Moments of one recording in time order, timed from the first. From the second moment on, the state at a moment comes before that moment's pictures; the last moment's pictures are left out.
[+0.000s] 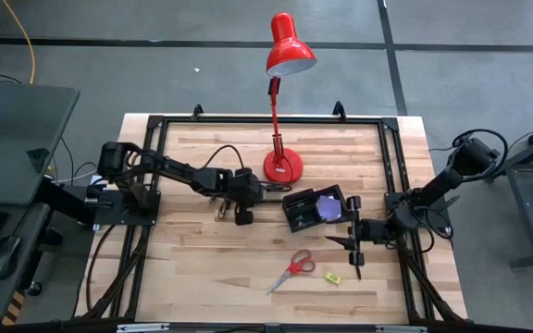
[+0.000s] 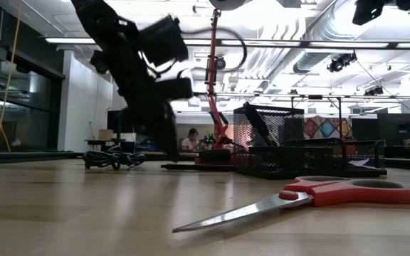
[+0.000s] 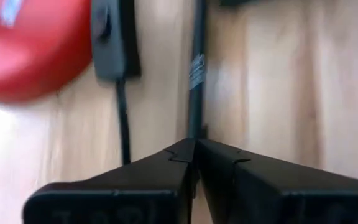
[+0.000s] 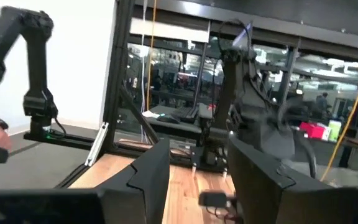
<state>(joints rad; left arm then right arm) 0.17 1.76 0.90 -0.15 -0.08 0.05 0.70 1.28 0.23 1.36 0.61 -0.36</state>
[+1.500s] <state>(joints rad) 0.19 1.83 0.91 -0.13 -0.09 0.08 0.64 1.28 0.23 1.34 0.47 -0.29</state>
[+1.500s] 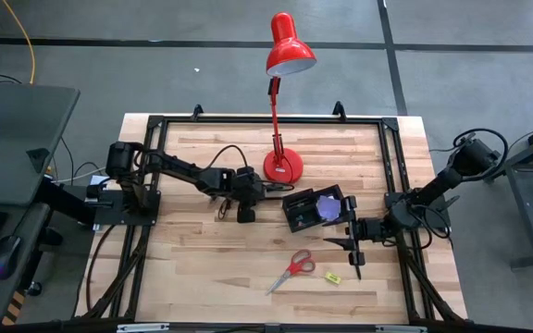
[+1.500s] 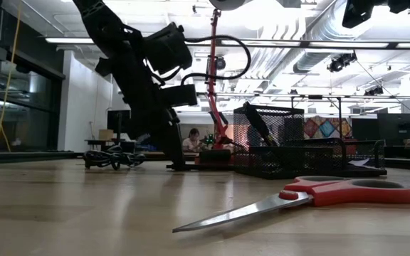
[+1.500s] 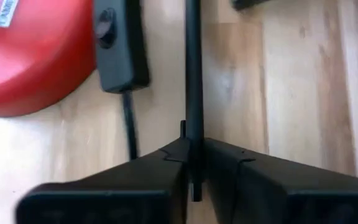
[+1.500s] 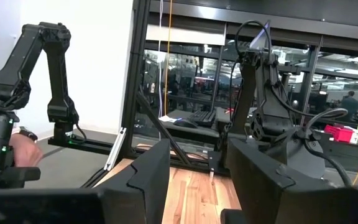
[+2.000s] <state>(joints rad) 0.18 1.80 0.90 -0.23 -0.20 0.01 0.64 1.28 0.23 1.32 0.51 -0.29</state>
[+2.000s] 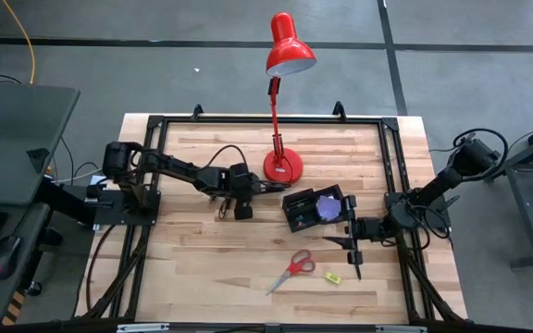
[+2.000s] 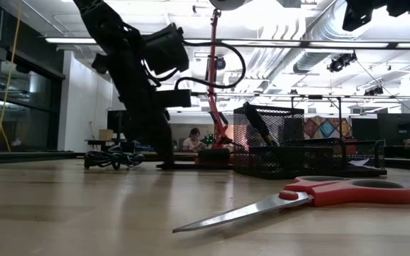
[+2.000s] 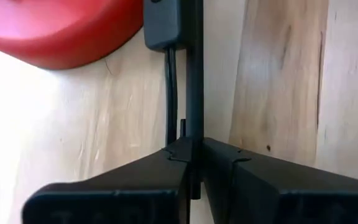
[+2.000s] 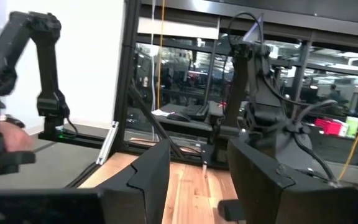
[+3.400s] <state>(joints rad) 0.00 1.61 0.40 0.76 -0.09 -0.26 0.63 1.28 0.23 1.26 0.37 -0.24</state>
